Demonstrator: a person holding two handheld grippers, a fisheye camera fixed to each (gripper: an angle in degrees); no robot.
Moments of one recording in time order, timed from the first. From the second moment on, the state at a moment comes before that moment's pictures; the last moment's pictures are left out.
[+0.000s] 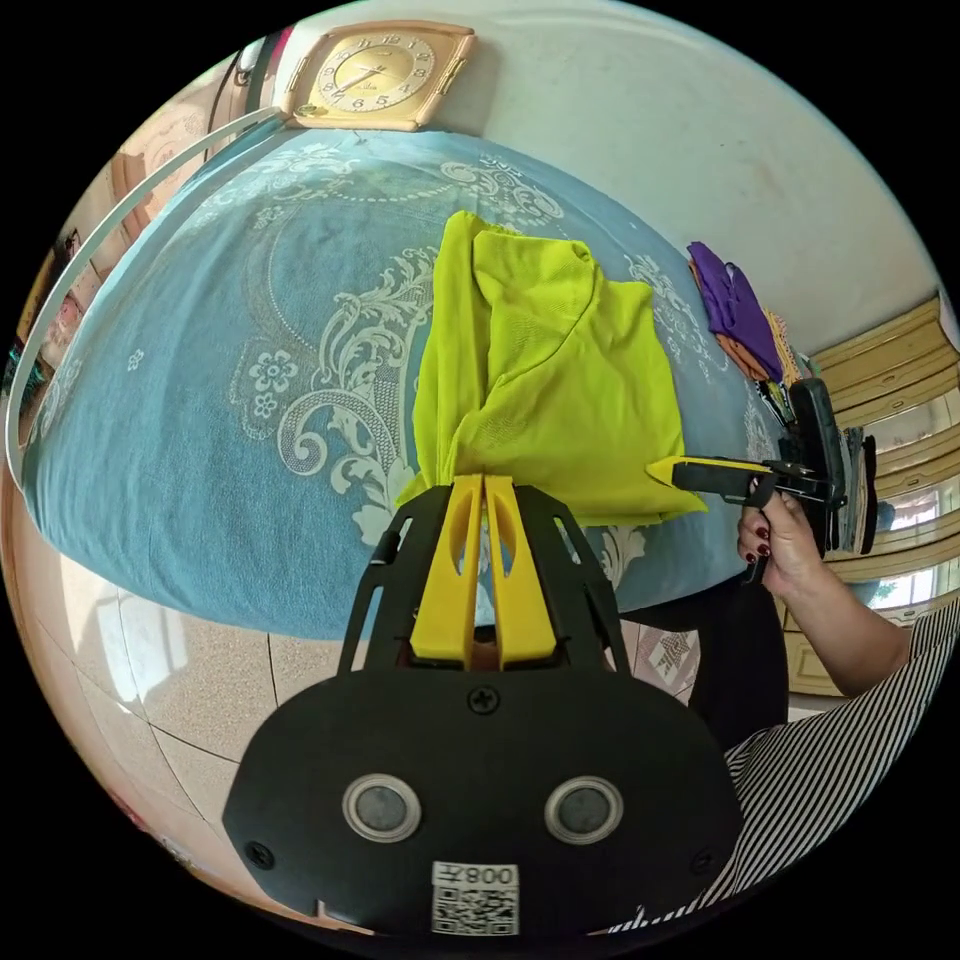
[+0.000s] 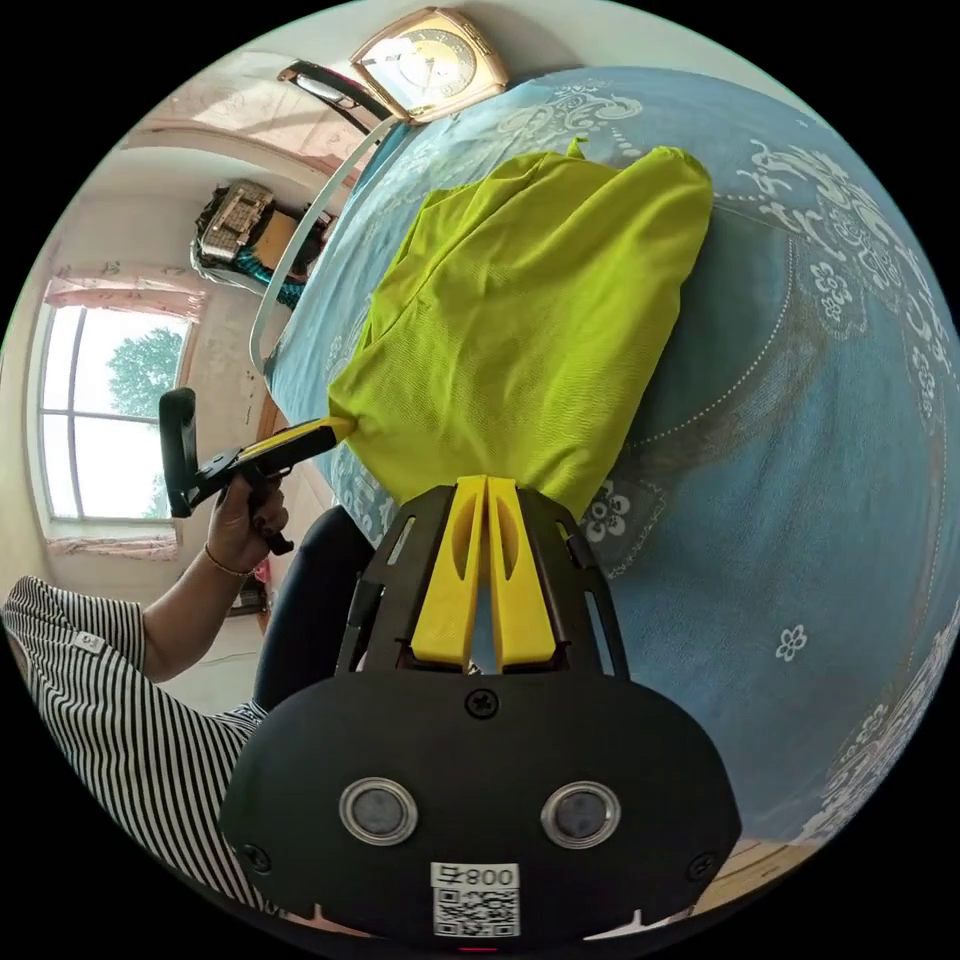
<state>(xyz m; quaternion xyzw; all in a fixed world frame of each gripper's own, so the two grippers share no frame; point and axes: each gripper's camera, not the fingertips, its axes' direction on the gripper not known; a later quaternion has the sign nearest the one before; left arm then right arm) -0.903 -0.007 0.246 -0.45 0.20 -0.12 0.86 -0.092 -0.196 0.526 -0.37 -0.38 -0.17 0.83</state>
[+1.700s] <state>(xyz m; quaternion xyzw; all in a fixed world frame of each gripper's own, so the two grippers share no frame) -0.573 -0.067 0.169 -0.46 0.34 0.07 0.82 0.295 -0.029 0.636 -0.41 -0.56 0.17 0.70</state>
